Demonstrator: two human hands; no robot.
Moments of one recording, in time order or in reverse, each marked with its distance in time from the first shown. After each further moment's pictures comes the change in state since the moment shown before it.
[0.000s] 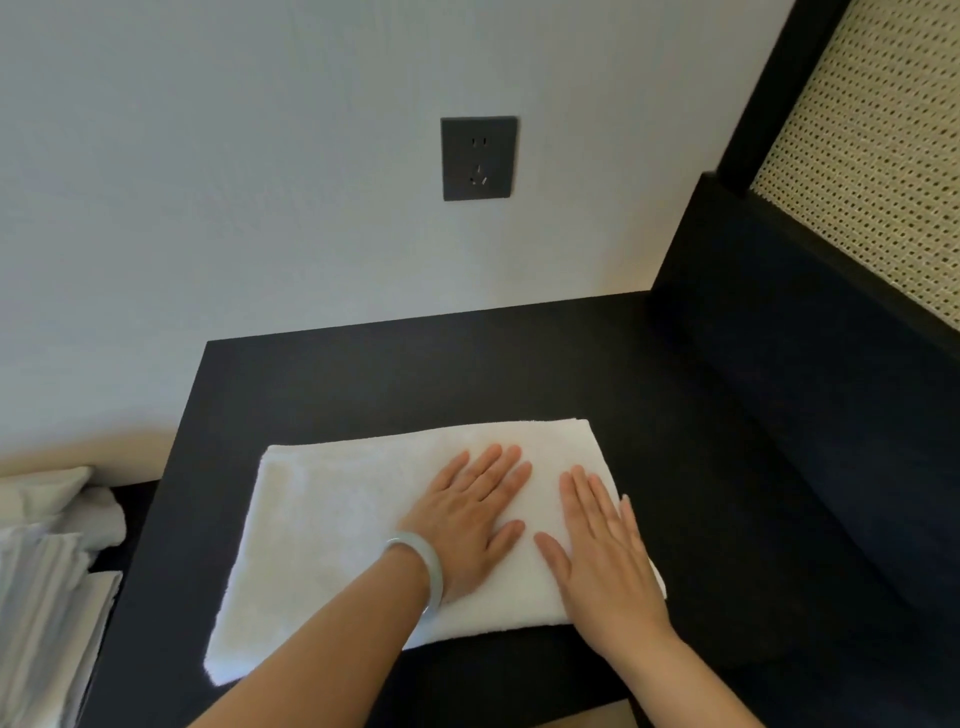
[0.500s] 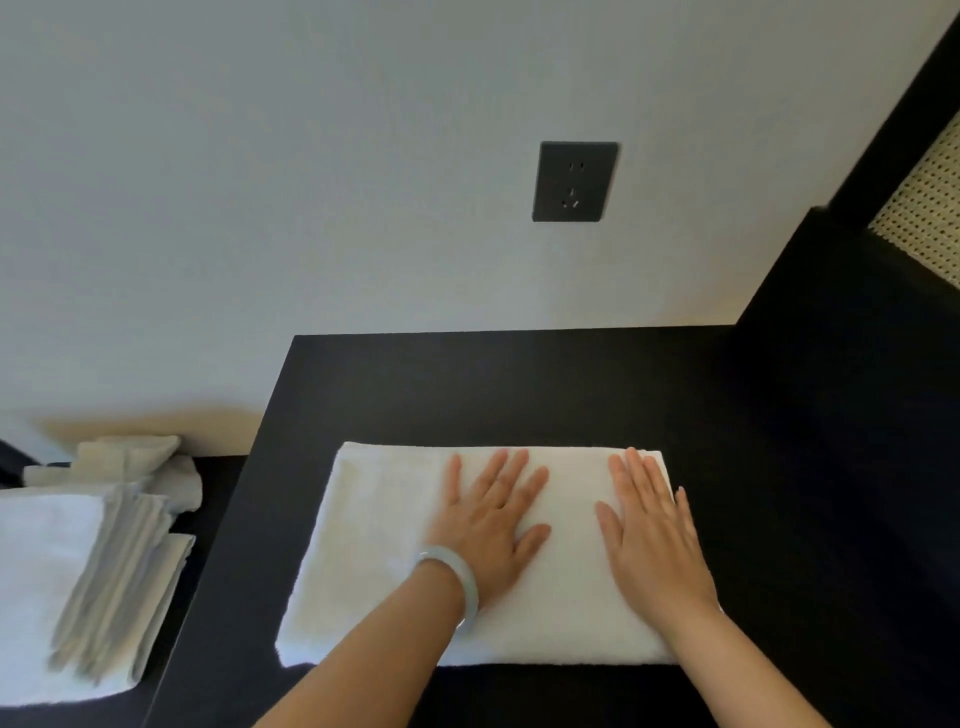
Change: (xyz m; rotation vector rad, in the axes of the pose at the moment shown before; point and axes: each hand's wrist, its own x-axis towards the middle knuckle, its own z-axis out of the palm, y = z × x) left_hand -0.015 -0.025 0.003 0.027 0.015 -0.275; right_hand 0.064 0.003 0.004 0.032 0.128 -0.044
